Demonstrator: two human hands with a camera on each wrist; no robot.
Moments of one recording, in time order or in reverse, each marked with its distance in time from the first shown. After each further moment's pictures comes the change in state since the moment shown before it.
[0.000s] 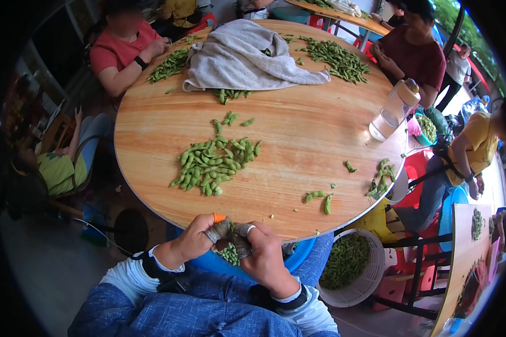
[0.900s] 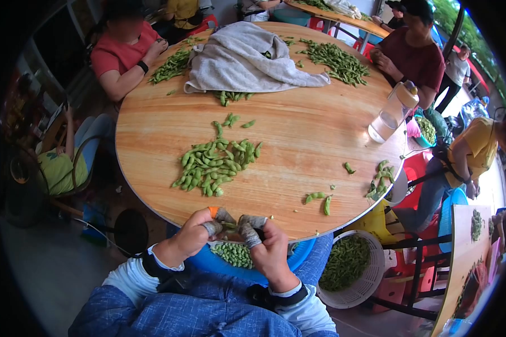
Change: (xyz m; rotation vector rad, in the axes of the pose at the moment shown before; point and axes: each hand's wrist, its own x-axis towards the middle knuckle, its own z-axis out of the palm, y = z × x) left_hand 0.006 -0.018 -0.012 -0.248 -0.043 0.020; right_hand -0.004 0.010 0.007 0.570 0.172 0.411
